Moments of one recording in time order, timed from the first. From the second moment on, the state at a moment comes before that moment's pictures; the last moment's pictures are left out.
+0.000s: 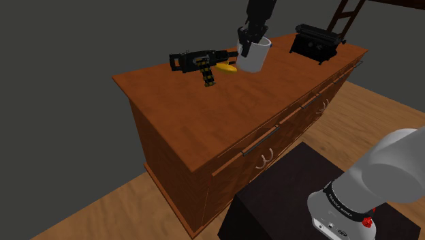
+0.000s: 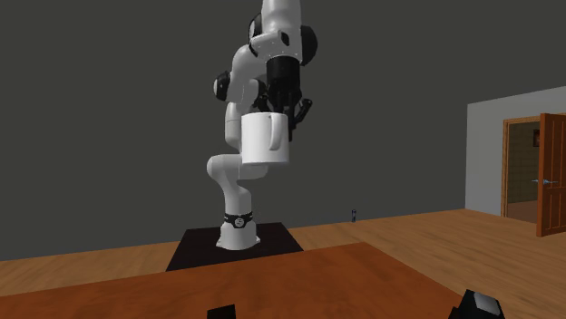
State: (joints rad) arm -0.02 -0.23 0.15 -1.93 0.03 1.78 0.02
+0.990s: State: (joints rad) arm -0.16 -0.09 -0.06 -1.78 0.02 1.77 -0.33
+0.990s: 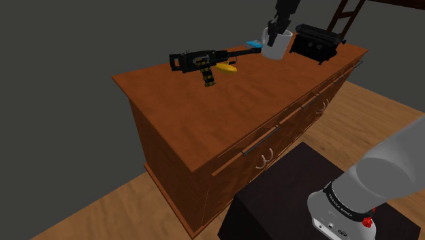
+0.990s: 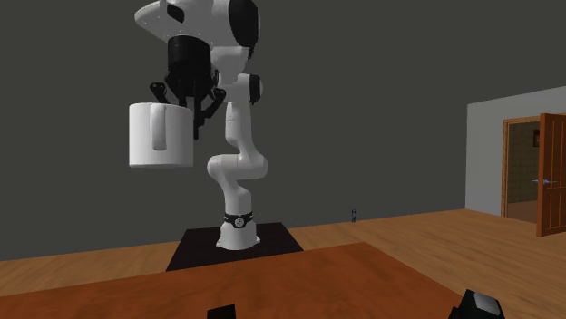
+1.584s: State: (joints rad) arm -0.23 0.02 -0.14 -1.67 0.04 1.77 -0.48
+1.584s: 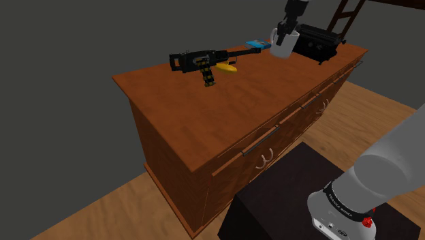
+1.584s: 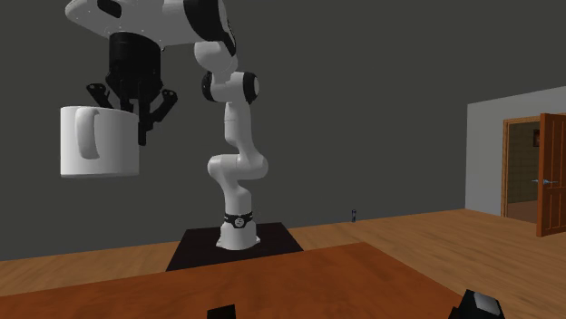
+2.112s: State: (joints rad) arm -0.23 0.02 -0.14 -1.79 0.04 1.88 -0.48
